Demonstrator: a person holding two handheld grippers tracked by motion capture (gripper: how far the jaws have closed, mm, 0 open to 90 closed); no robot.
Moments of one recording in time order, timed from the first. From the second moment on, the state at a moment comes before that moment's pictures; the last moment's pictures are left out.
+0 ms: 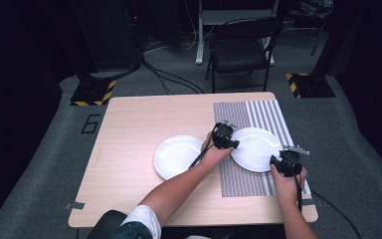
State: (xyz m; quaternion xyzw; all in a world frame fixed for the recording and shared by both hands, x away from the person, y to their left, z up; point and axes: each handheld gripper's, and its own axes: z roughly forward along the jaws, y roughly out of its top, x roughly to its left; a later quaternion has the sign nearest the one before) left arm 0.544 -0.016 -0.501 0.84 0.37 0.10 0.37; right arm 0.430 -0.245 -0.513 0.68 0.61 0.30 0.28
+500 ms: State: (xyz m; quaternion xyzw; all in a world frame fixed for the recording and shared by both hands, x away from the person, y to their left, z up) left arm 0.543 -0.018 -0.507 0.84 0.38 0.10 0.37; right arm 0.430 -0.246 -0.515 0.69 0.60 0.31 0.27
